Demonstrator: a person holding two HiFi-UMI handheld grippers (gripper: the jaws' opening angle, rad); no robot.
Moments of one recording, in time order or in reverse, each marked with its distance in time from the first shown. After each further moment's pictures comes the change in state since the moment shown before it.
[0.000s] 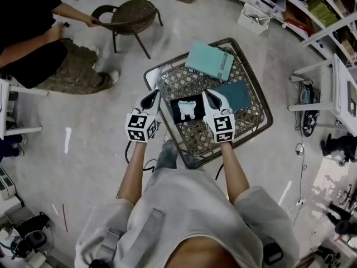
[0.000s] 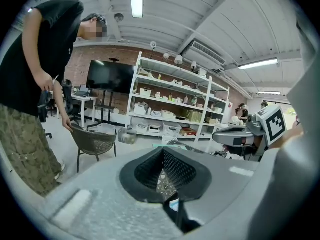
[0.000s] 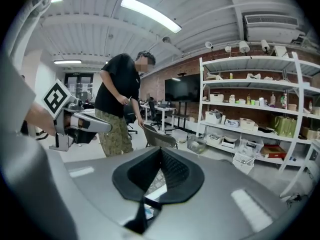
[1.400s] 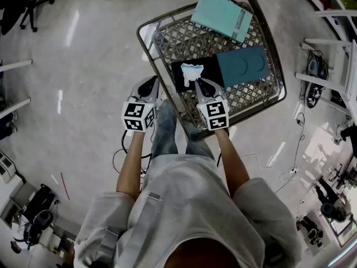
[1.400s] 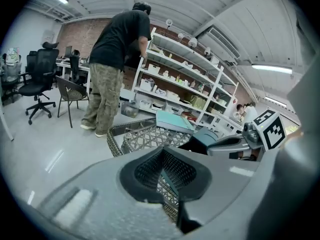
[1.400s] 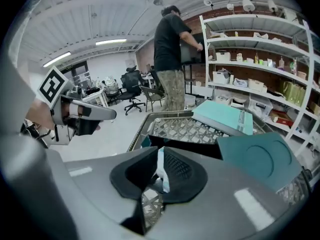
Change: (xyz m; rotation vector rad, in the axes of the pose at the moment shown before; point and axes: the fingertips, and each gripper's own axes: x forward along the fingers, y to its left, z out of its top) left arm -0.005 0.015 -0.155 -0.159 0.215 -0.006; right arm 0.023 0.080 -0.173 0.141 0.357 0.112
